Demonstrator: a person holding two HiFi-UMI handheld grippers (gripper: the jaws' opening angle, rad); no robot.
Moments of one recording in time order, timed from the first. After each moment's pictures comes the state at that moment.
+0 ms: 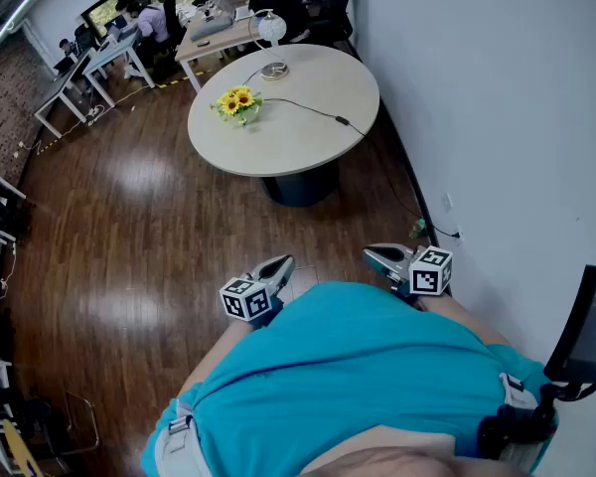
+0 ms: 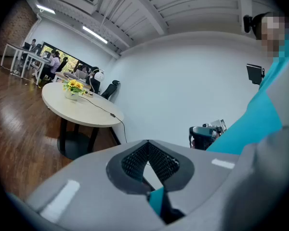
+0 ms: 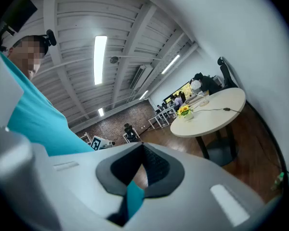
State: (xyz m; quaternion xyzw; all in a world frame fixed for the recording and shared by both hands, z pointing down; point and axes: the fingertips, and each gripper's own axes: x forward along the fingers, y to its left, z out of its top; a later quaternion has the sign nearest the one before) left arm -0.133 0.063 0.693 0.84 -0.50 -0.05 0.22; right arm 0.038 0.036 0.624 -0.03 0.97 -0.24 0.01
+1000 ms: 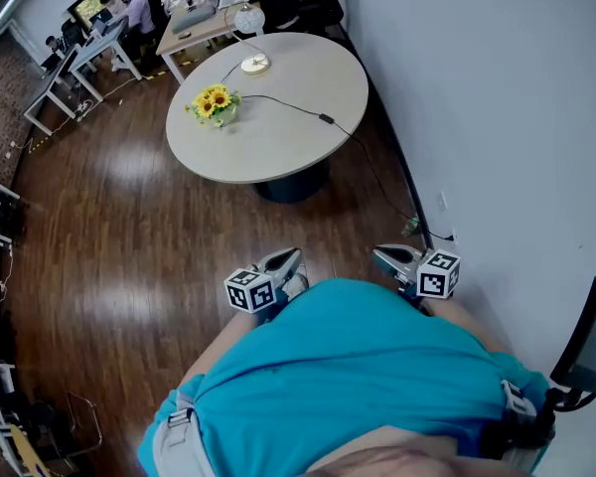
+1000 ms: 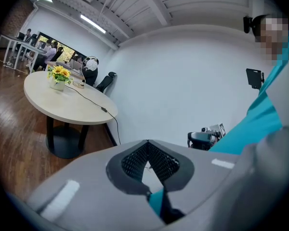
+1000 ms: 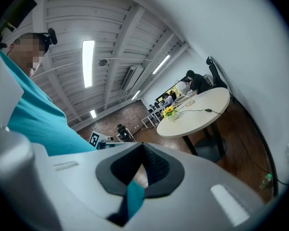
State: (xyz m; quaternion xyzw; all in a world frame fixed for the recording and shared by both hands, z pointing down) left arm -0.088 -0.061 0.728 0.85 -0.47 -0.03 0.25; right arm 0.087 -0.080 0.676 -0.06 0.96 -0.27 0.01
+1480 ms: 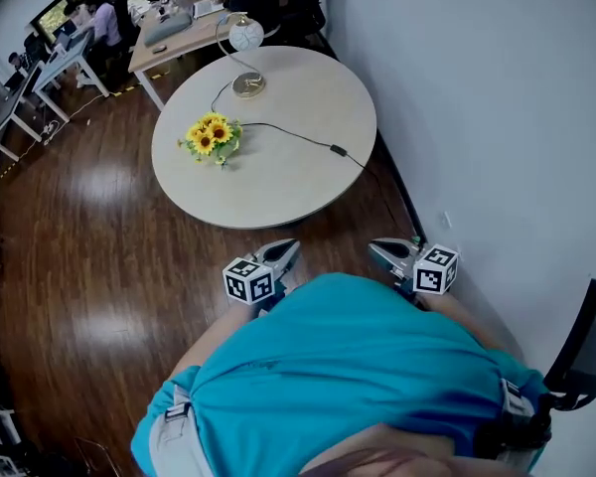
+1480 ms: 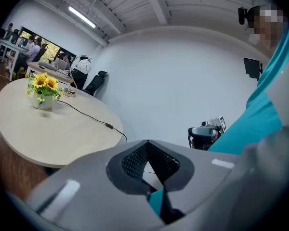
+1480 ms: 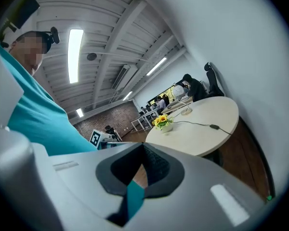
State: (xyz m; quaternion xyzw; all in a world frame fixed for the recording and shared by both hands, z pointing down) left arm -0.239 -0.222 0.689 0.88 -0.40 -0.01 0.24; right arm -0.078 -0.218 0.627 -0.13 0.96 -0.26 -0.01
